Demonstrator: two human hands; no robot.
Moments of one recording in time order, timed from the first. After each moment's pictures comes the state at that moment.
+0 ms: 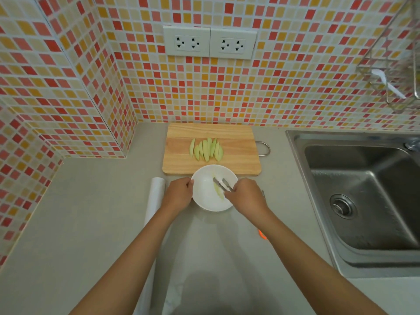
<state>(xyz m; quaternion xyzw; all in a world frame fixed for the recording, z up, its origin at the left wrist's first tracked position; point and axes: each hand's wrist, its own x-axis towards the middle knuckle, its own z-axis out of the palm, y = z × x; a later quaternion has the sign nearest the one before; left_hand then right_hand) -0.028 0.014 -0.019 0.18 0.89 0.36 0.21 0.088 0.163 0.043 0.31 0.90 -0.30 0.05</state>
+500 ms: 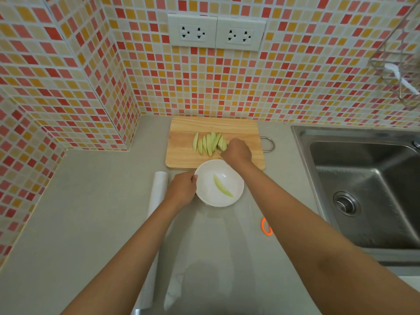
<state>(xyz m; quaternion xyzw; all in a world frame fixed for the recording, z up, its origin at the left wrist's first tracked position) -0.029 0.016 -0.016 0.19 0.90 0.34 0.21 -0.026 0.195 0.027 0.36 0.90 -0.26 0.04</state>
